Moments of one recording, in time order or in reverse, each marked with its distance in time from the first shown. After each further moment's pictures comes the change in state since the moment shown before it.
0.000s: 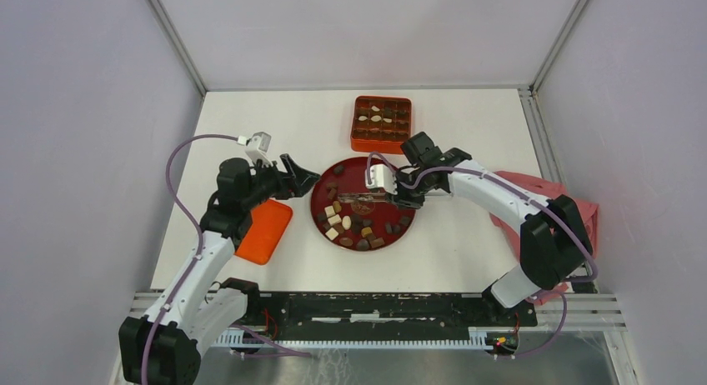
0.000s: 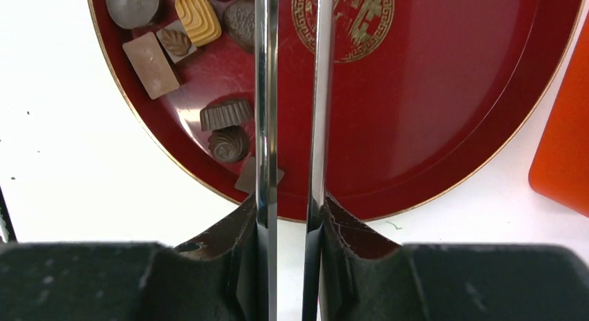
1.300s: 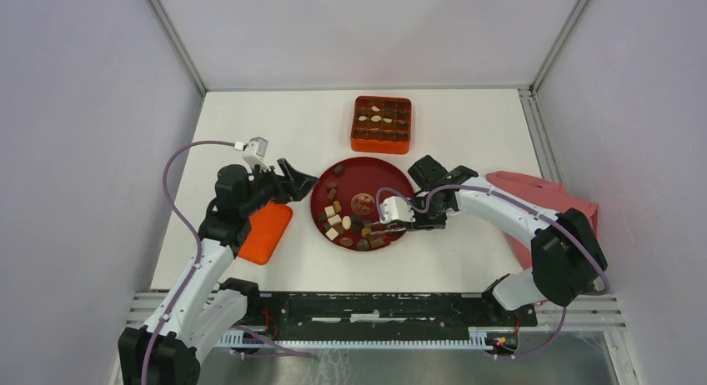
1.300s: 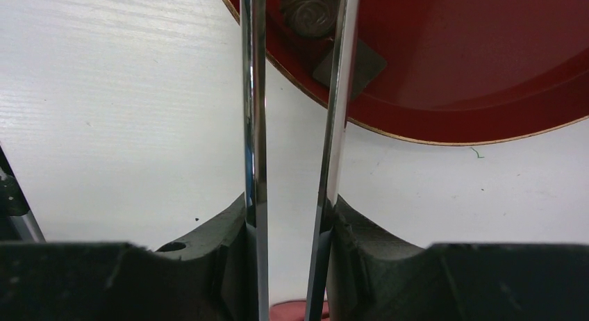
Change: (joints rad) left arm 0.000 -0.067 -0.046 0.007 -0.023 -0.024; right arm 0.039 -0.107 -0.183 -0.142 0.241 -0.175
